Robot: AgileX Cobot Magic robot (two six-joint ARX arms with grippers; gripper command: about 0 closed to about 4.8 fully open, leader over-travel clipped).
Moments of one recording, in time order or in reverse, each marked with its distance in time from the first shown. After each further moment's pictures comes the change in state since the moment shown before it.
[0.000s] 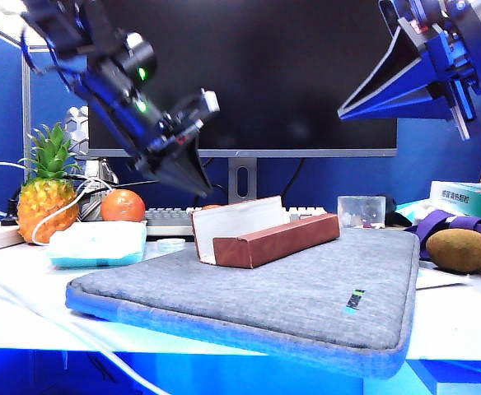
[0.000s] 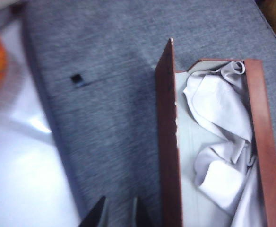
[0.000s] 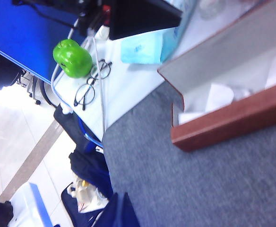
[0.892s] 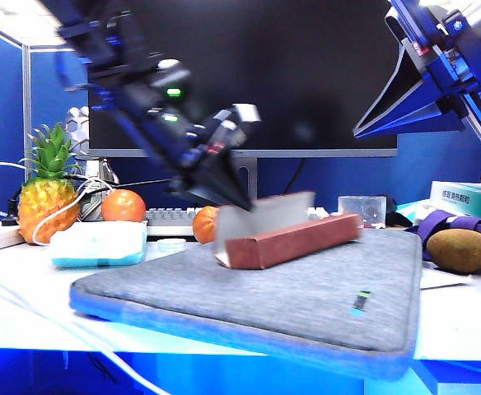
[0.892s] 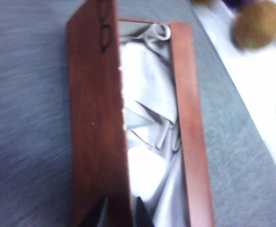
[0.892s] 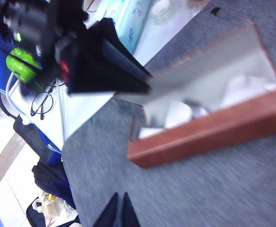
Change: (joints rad) left arm -0.120 0.058 0.006 -0.089 0.131 0.019; right arm 0.000 -0.001 0.001 -0.026 0.155 -0.023
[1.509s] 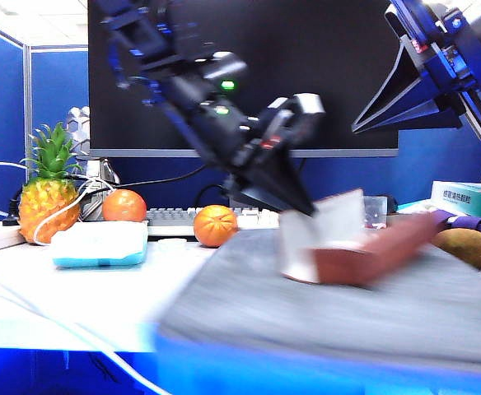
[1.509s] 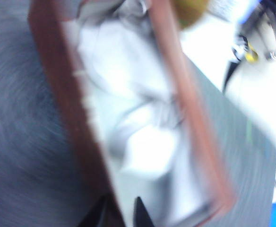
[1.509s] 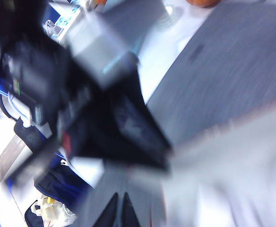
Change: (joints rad) left arm -0.159 0.027 0.037 -0.060 0.032 0.010; right arm -0.001 0.000 0.000 0.023 -0.001 0.000
